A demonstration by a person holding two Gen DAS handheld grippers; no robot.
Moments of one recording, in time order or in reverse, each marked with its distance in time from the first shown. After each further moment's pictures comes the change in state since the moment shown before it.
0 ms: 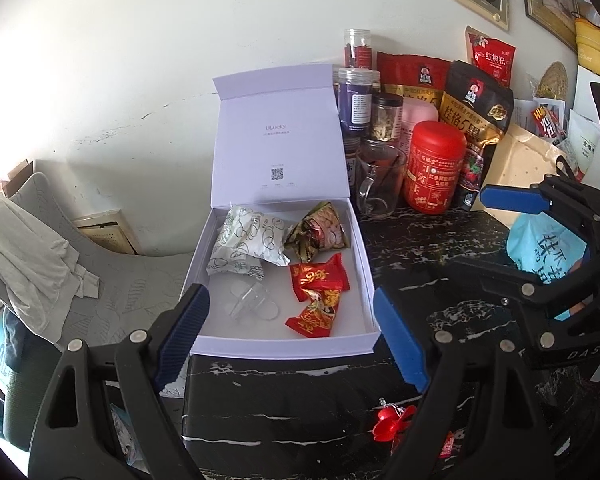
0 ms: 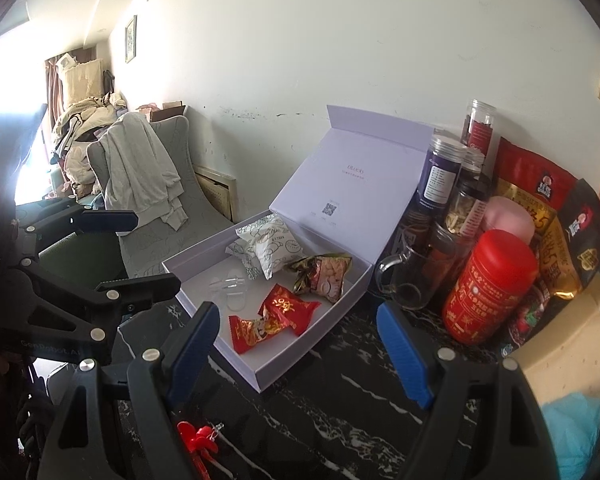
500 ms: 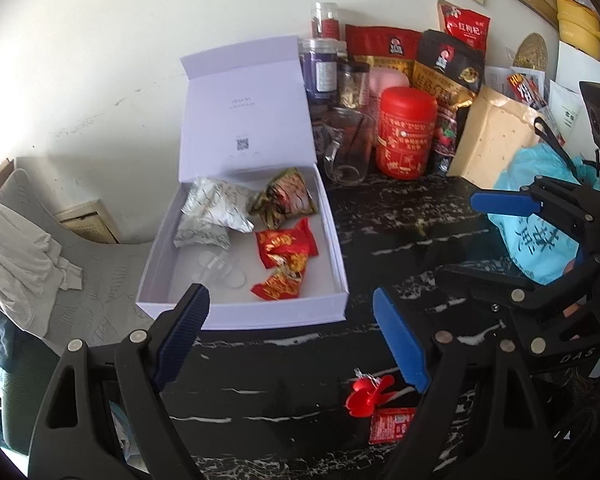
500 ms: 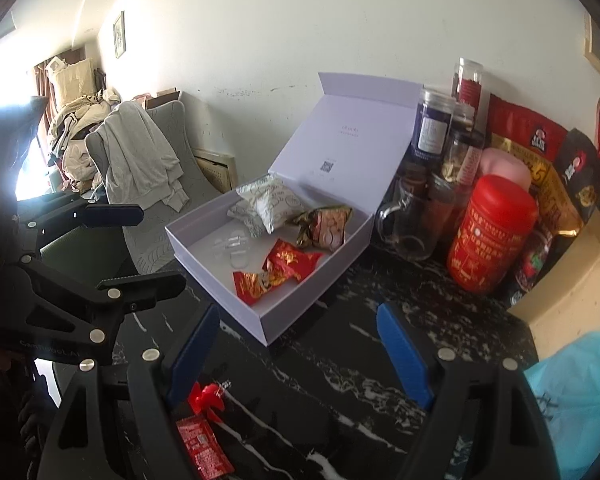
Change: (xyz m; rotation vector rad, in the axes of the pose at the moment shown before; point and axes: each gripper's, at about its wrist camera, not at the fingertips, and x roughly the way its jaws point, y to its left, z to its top) left arm 0.008 -0.026 -0.029 0.048 0.062 -0.065; right arm -0.004 -0.003 -0.044 0.063 0.072 0.011
